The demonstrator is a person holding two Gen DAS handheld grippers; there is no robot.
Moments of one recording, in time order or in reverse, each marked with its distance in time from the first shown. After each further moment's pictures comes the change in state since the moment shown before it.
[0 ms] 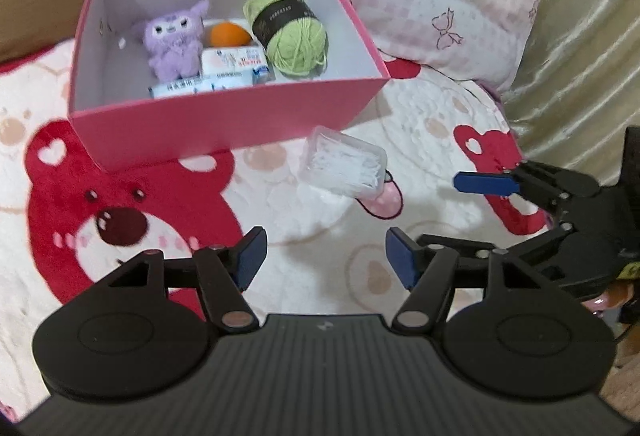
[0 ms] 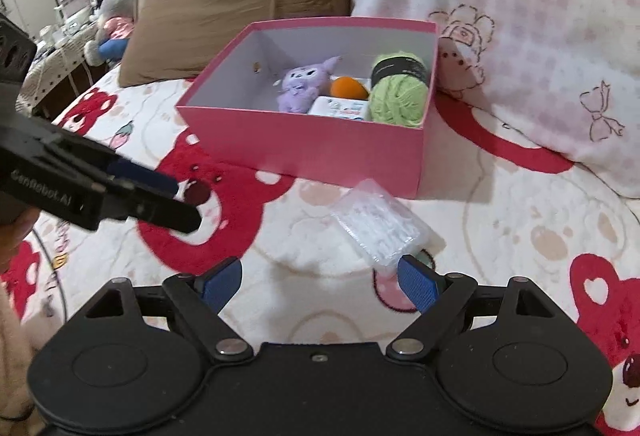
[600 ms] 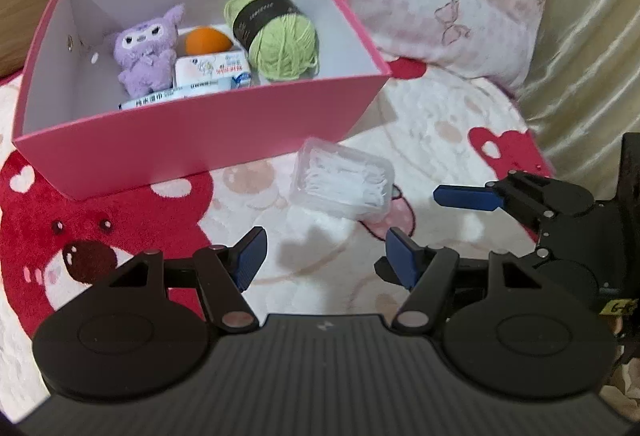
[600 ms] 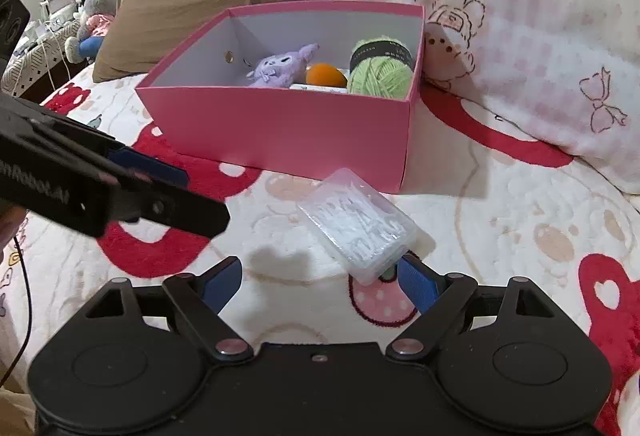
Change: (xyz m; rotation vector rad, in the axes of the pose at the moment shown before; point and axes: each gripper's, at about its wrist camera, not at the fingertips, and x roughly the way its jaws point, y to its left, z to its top) left arm 0.052 -0.017 0.004 0.058 -0.037 0.053; right arm 0.046 -0.014 -0.017 -0.019 -0.032 -0.060
